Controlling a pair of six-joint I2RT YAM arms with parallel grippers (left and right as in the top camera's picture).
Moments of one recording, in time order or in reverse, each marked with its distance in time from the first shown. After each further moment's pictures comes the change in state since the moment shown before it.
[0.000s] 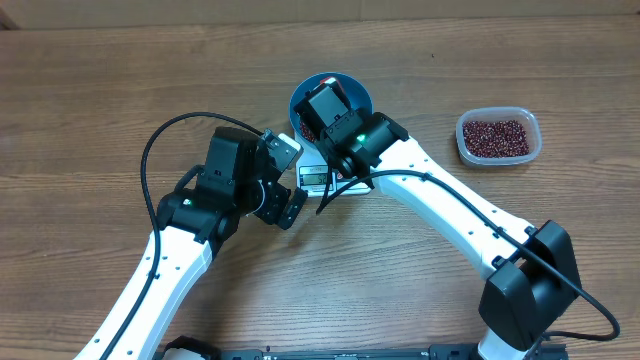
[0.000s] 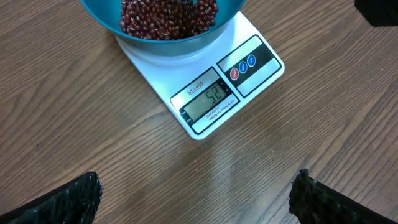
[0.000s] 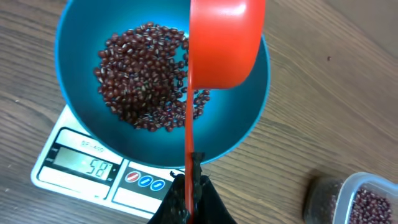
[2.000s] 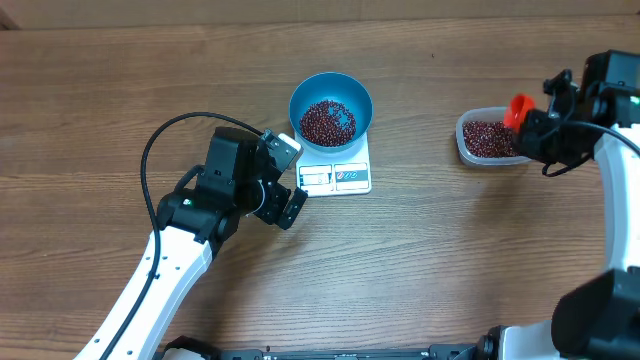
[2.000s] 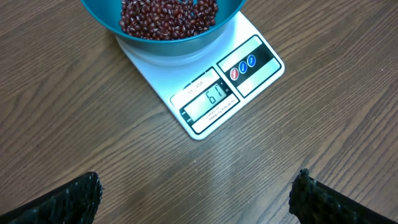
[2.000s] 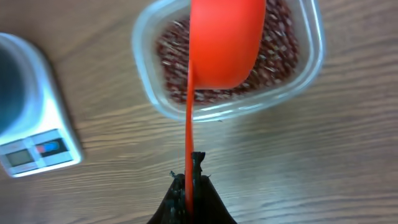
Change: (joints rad) left arm 0.000 0.000 0.000 0.000 0.000 0.000; right arm -0.963 -0.208 -0.113 -0.303 -0.662 -0.051
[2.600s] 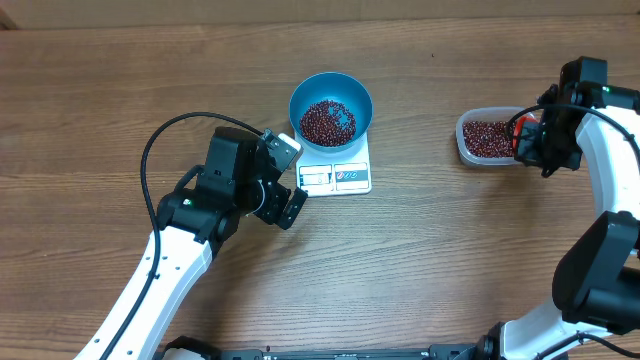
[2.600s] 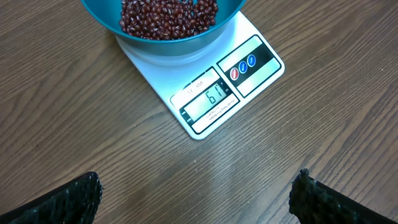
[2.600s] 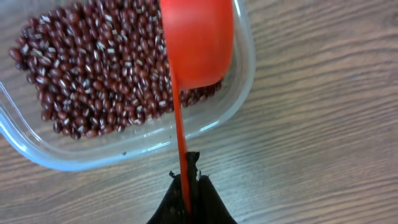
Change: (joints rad) left arm 0.000 0.000 0.000 0.000 0.000 0.000; right arm 0.000 0.161 -0.010 0.072 0.248 -0.003
